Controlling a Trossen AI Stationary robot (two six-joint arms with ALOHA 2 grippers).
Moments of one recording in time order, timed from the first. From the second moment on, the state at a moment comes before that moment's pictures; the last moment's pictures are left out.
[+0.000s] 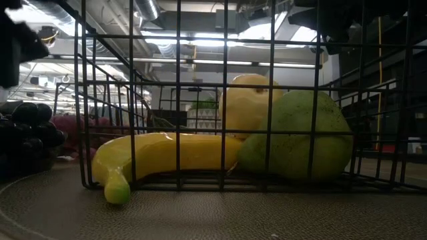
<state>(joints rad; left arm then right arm) -0.78 1.39 0.83 -0.44 -0.38 -1.02 0.49 1.16 0.50 0.48 0.53 0.34</state>
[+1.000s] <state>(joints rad) -0.78 1.58 0.83 -0.35 -0.41 -1.05 0.49 1.16 0.50 0.48 0.53 0.34</state>
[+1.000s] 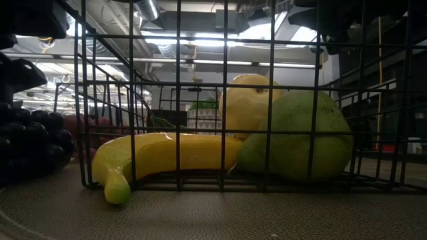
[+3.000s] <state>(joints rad) -0.59 1.57 1.46 -0.80 -0.93 -0.44 0.49 1.16 0.50 0.48 0.53 0.33</state>
